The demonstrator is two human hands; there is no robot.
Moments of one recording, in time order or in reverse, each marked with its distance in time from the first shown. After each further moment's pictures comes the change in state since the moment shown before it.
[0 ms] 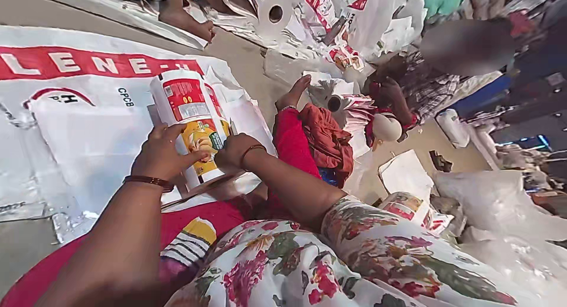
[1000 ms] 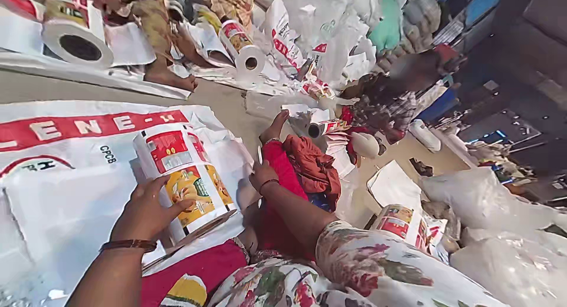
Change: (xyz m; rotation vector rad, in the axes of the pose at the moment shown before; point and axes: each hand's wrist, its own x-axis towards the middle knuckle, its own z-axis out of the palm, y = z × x) left_hand 0.000 0.003 -0.006 -0.041 -0.047 -0.005; right_hand 0.038 0.114 0.019 0.137 0.296 0.377
